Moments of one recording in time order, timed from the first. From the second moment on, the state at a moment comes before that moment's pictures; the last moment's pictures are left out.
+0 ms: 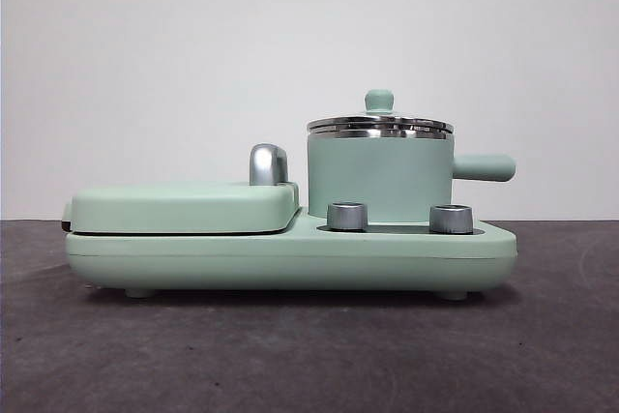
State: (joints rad) left arm 0.02 0.00 0.03 -0.08 0.10 -0.07; right arm 0.44 0.51 0.85 -0.89 -0.03 -0.02
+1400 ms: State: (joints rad) left arm 0.02 0.00 0.03 -0.08 0.10 -0.07; right arm 0.06 0.00 0.02 -0.17 -0.02 -0.02
